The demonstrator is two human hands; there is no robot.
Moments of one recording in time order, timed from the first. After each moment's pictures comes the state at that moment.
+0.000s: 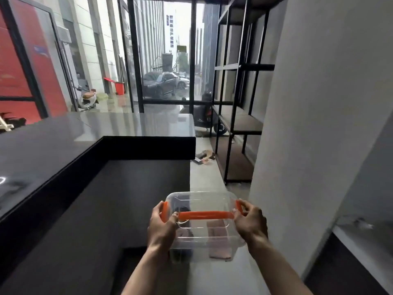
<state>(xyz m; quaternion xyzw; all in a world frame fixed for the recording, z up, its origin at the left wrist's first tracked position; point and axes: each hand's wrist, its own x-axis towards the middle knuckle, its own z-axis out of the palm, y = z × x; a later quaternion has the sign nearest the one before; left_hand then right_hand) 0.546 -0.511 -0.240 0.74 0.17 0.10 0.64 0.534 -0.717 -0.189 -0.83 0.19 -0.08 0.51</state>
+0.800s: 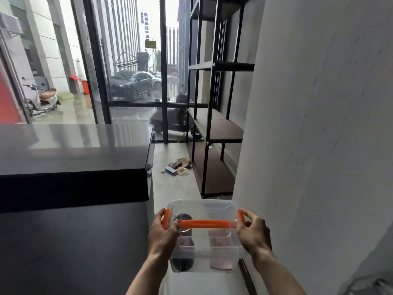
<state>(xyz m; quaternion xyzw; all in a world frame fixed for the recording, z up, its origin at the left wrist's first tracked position) 0.873 -0.665 -0.268 0.73 0.11 0.05 0.68 0.828 -0.868 -0.215 -0.81 0.23 -0.08 0.53</state>
